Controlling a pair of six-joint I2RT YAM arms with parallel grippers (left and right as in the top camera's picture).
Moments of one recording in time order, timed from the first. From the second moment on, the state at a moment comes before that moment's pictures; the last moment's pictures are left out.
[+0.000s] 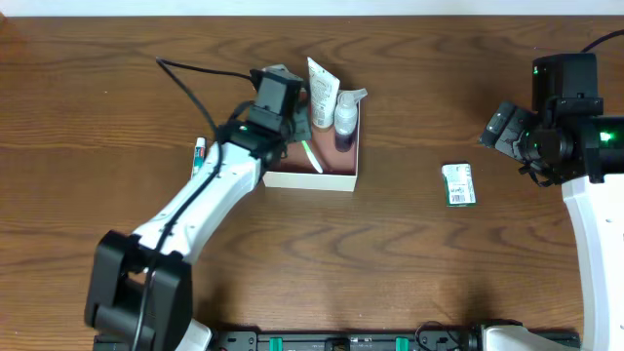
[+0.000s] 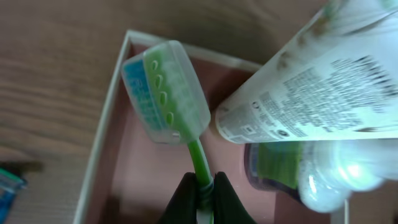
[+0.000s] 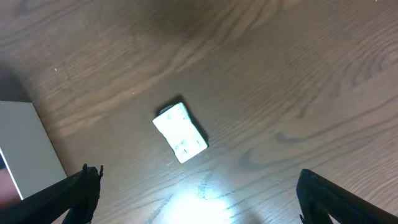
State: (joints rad) left arm -0.44 1.70 1.22 -0.41 -0.11 -0.60; right arm 0.03 1.39 1.55 -1.30 0.24 0.55
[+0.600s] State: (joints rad) left arm -0.49 1.73 1.22 -0.38 -0.16 -0.75; right arm 0.03 1.39 1.55 -1.30 0.24 0.55
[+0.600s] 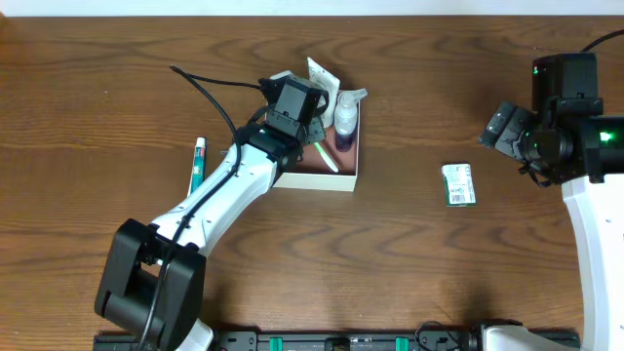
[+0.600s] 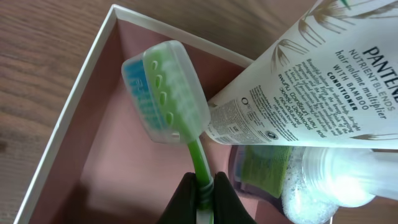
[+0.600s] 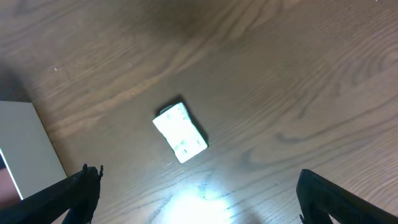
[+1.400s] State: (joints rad) left arm -0.34 1.28 1.23 -0.86 -0.28 -0.46; right arm 0.03 1.39 1.55 -1.30 0.24 0.55
